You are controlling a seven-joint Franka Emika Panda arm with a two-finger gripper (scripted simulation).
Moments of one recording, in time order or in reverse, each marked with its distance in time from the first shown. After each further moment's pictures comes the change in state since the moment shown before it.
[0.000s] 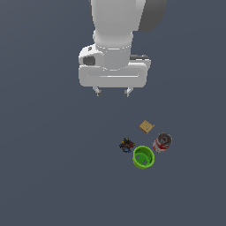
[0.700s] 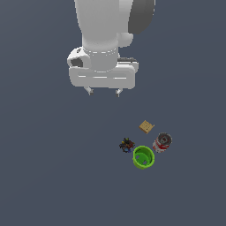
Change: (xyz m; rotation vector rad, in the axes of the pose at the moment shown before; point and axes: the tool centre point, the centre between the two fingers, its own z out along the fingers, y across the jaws) arm -0.009 0.031 0.007 0.005 -0.038 0.060
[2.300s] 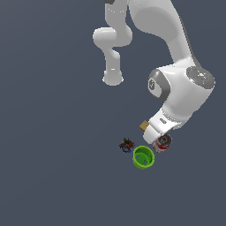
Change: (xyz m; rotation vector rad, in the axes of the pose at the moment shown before) arm 0.055 -0.240 0.167 -0.018 0.001 -0.664
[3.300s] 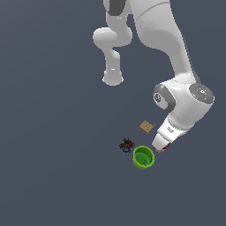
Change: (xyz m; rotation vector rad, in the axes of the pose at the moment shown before) arm 0.021 -0.040 0.055 0.015 0.010 -0.108
